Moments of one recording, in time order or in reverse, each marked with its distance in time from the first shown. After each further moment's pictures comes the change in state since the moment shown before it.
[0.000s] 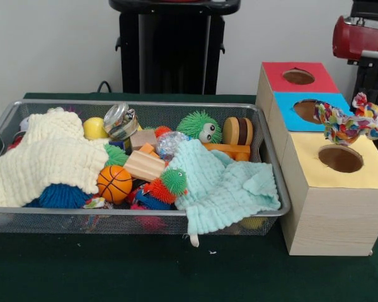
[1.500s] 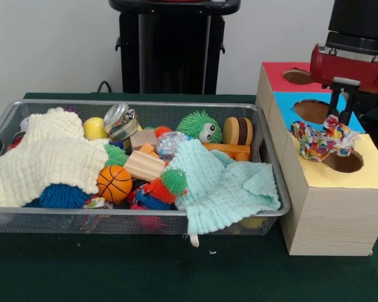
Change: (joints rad) arm -0.002 0.052 0.006 0.066 0.053 -0.045 0.000
